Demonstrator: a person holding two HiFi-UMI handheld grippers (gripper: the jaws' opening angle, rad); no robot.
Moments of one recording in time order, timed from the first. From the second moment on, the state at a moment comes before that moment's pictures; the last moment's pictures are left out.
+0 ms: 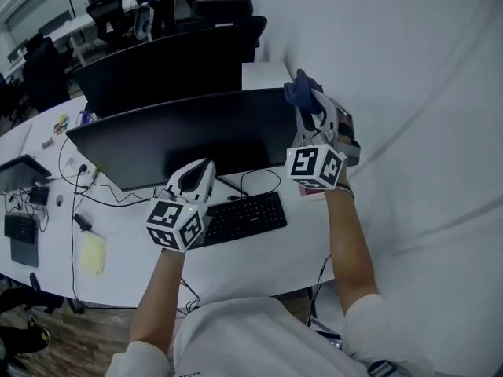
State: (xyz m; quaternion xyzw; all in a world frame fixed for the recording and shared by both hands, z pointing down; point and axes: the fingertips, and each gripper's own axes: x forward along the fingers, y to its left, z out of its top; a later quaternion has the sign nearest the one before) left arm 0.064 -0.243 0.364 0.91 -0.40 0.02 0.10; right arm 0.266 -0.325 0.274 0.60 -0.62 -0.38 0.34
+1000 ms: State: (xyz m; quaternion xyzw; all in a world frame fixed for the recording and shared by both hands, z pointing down) left arm -0.044 -0.253 0.347 0.91 -0.41 0.00 0.09; right arm 0.106 -0.335 0.269 0.54 -0.64 -0.41 0.36
